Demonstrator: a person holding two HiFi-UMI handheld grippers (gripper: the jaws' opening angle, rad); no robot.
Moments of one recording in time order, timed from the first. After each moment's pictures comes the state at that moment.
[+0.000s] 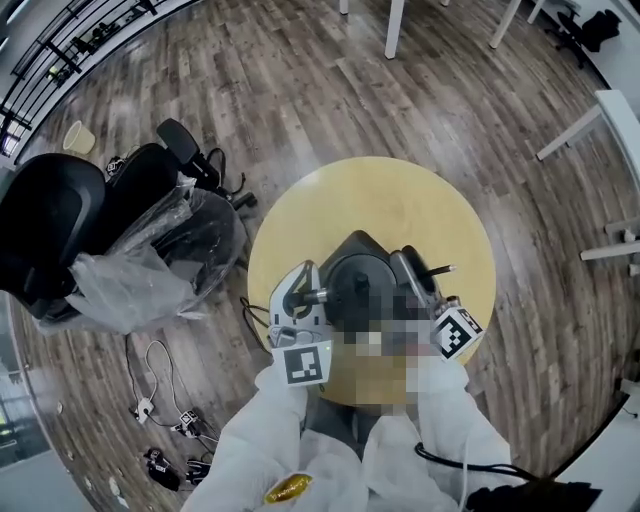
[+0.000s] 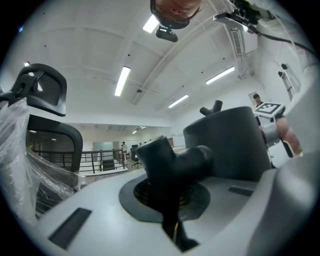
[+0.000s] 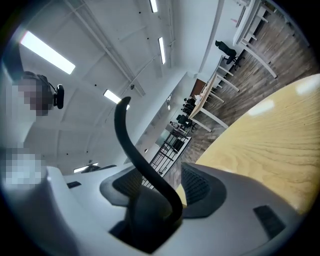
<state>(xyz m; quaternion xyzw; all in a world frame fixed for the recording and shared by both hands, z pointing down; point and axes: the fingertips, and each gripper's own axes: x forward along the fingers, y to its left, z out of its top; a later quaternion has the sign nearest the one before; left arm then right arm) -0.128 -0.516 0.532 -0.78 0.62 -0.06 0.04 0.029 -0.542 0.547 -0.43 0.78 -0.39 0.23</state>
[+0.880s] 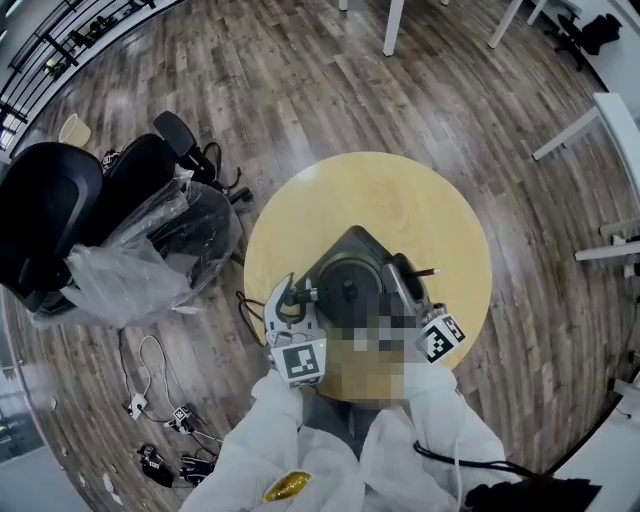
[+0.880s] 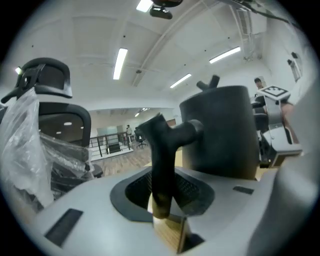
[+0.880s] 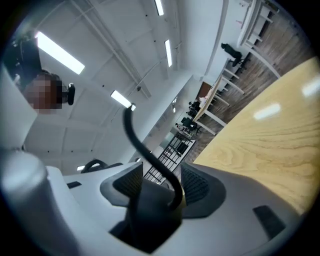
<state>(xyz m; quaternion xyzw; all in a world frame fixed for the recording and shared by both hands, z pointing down) -0.153 -0.485 0.613 -0.76 0.63 -0.15 -0.01 0.023 -0.518 0.575 -0.43 0.79 -0.36 0.25</state>
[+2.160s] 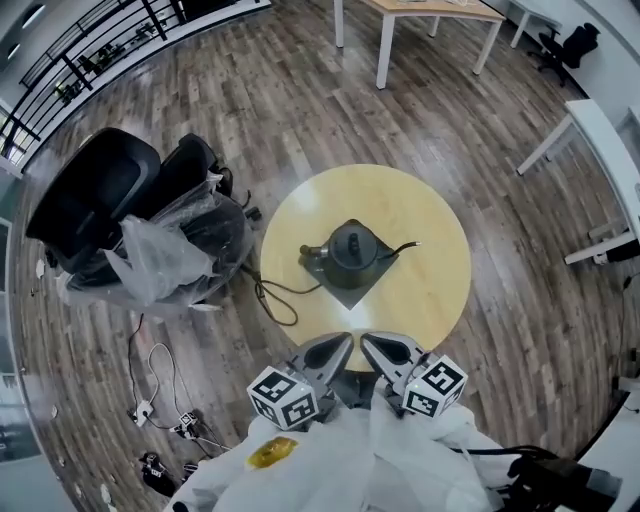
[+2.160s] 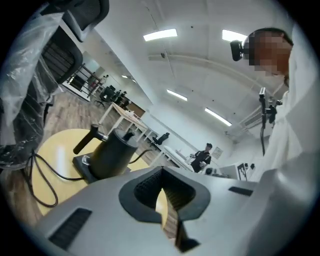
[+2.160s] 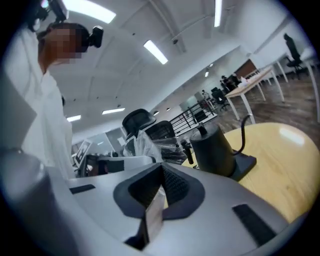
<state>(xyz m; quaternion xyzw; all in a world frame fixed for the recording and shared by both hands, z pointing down) -0.058 -0.293 0.476 -0.88 0.34 0.03 -0.34 -0.042 -0.287 0.484 -0.29 0.92 -0.28 -0.03</state>
